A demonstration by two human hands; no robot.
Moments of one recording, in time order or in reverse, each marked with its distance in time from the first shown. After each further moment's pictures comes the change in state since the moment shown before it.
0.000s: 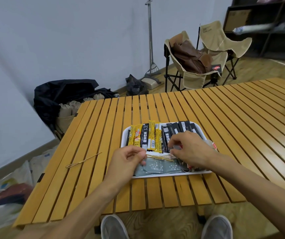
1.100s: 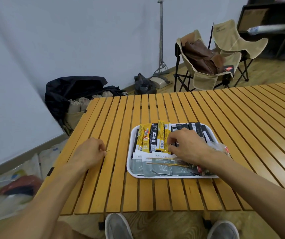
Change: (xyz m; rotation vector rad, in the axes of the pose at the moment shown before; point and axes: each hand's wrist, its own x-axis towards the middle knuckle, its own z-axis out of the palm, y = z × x) left_hand 0.043 -0.048 -0.124 1.012 0.075 -0.123; right_hand 0.033 -0.017 0.017 -0.109 0.003 -0.078
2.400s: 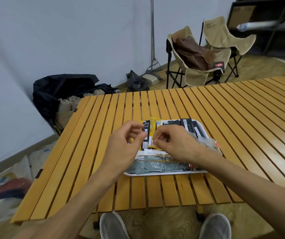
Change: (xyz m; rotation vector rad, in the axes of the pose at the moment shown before) left_hand -0.045 0.136 -0.006 -0.877 0.194 0.308; right_hand -0.016 -0.015 -0.009 0.452 0.046 -0.014
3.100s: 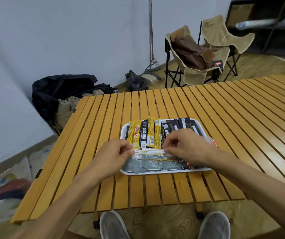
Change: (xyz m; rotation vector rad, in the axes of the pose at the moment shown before) left_hand -0.004 -0.030 -0.024 0.435 -0.304 -0.188; right_hand -0.016 0.022 -0.019 -0.159 -0.112 0.032
